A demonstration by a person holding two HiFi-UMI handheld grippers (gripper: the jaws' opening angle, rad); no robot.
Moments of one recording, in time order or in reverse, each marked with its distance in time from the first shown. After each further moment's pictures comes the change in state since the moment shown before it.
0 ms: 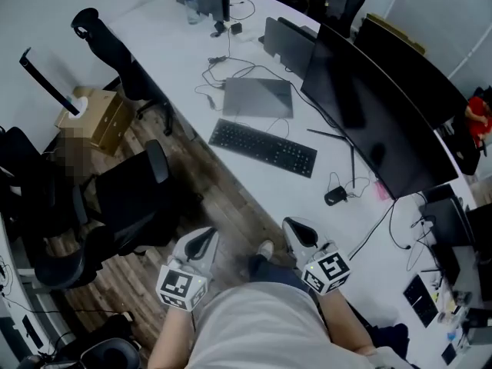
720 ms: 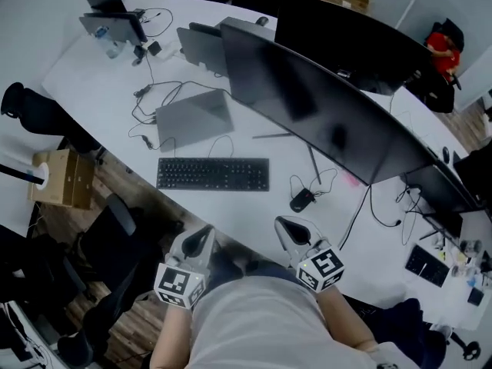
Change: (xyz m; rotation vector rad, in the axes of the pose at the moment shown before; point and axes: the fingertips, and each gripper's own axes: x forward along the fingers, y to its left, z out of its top) left arm 0.190 -0.036 0.051 0.091 0.090 -0.262; right arm -0.017 -0.154 0.008 0.132 -0.017 -0.238
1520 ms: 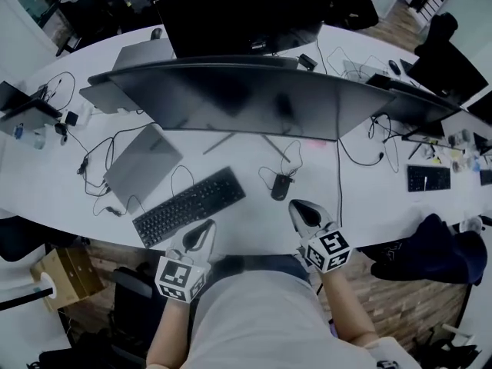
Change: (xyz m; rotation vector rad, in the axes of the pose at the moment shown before) left arm 0.118 0.002 0.022 0.191 0.159 -0.500; right arm -0.041 -0.099 -0.039 0.207 -0.035 -0.602
